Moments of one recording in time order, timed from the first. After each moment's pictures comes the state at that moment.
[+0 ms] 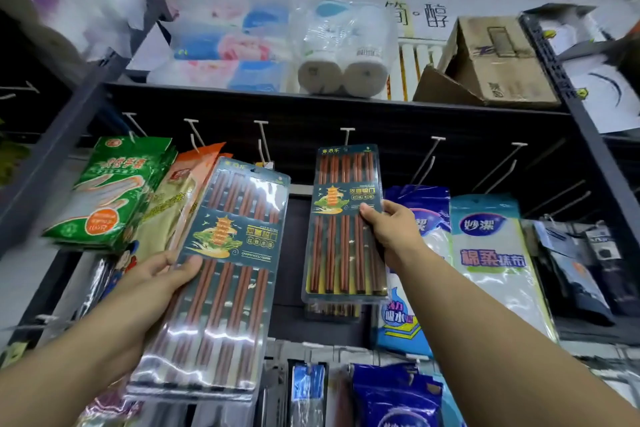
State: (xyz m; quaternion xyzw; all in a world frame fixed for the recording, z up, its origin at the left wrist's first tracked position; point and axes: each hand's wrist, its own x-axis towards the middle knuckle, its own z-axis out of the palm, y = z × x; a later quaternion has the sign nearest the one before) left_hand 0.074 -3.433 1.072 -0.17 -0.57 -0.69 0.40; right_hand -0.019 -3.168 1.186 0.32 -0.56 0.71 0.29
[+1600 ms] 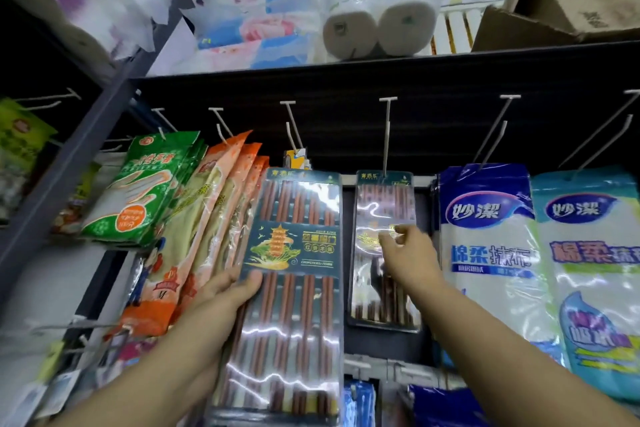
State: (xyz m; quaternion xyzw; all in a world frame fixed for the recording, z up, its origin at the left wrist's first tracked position) left_hand 0.012 -3.402 1.068 -0.16 -0.56 -0.71 0.40; right_hand -0.104 -3.206 1.159 0.22 -0.74 0.49 0.40
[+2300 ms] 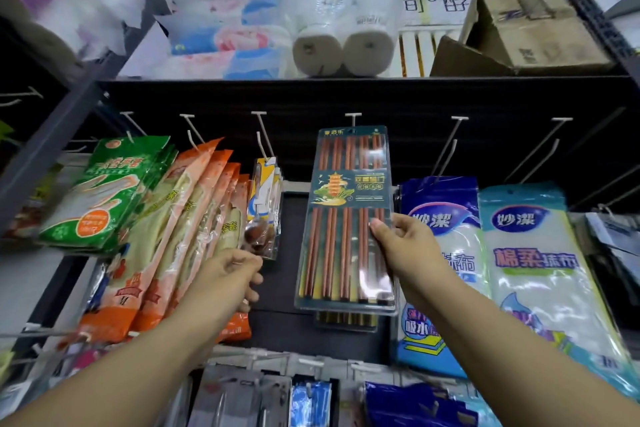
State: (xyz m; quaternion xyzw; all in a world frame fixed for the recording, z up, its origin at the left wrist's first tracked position) left_hand 0.009 -3.367 1.099 -0.11 -0.63 -0.61 0.47; right_hand -0.052 -3.157 1.159 0.36 -0.62 0.62 0.31
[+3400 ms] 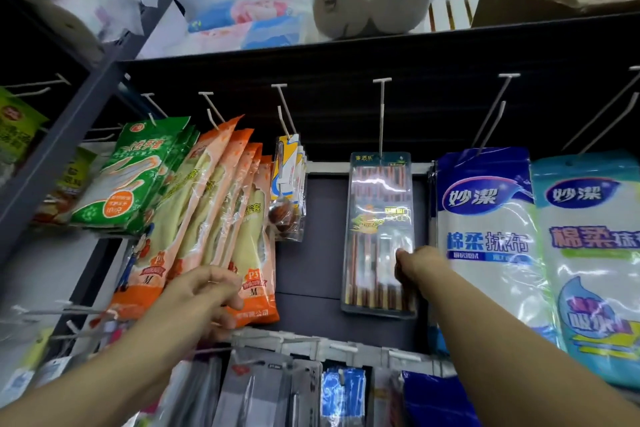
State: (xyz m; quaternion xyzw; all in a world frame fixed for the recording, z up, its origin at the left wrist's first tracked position) left_hand 0.025 -3.406 1.054 -0.04 -0.66 -0.60 0.45; right_hand -0.177 -3.184 1.165 0.09 -0.81 0.50 0.29
